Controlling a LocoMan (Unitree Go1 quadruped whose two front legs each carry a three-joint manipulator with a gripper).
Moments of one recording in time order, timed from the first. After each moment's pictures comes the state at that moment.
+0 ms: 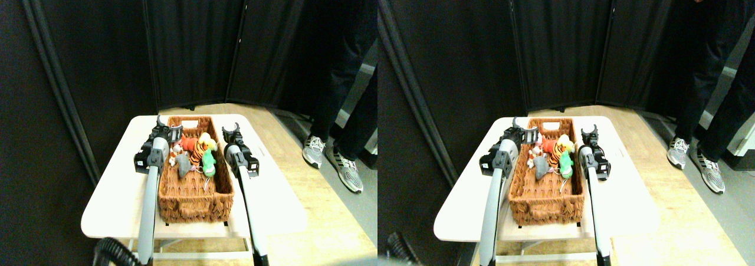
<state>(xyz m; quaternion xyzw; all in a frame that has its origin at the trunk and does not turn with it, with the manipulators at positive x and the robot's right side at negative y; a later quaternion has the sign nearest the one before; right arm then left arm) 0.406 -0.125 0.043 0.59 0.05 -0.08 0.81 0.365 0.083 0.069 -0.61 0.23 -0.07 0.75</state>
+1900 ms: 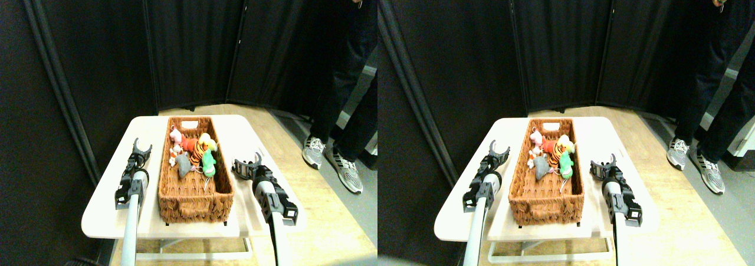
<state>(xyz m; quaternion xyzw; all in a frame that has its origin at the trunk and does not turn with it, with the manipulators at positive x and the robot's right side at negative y) 0.324 -0.160 0.013 0.63 0.17 -0.03 0.75 0.356 0.184 0.007 -0.54 0.09 0.03 0.84</state>
